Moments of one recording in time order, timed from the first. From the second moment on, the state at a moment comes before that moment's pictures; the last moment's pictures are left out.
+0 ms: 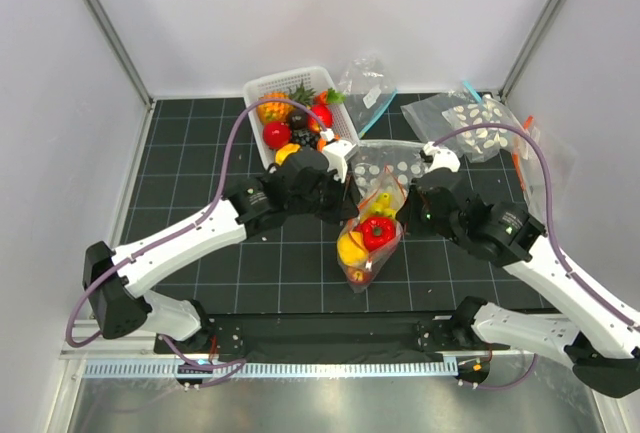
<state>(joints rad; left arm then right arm) -0.97 1.39 1.31 -0.47 0.10 -0.45 0.82 0.94 1.18 -1.00 0.31 0.67</state>
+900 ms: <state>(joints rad) -0.94 1.29 1.18 -0.34 0.11 -0.41 0.82 1.04 1.21 -0.91 0.35 0.64</state>
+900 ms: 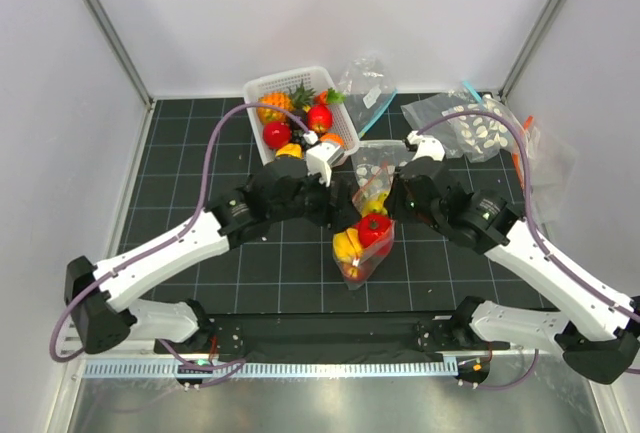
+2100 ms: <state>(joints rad) -1.25 1.01 0.72 -0.02 -0.22 -0.33 0.82 1.07 1.13 -0.66 0.59 0.85</state>
